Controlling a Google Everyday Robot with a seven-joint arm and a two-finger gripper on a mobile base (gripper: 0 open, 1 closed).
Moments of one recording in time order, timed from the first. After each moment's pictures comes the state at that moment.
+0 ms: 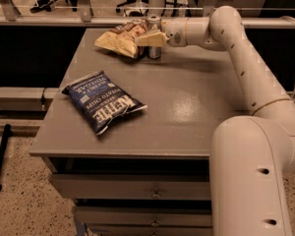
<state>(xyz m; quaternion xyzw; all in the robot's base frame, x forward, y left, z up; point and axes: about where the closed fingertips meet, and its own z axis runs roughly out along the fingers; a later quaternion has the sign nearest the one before) 0.828 -0.026 0.898 -0.43 0.64 0.34 0.54</state>
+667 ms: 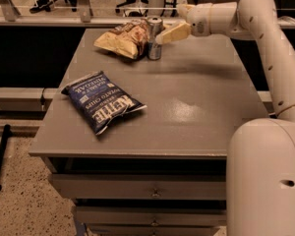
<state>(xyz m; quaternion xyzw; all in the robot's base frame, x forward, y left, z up) 0.808 -0.079 0.940 -0.46 0.64 0.29 0.55</state>
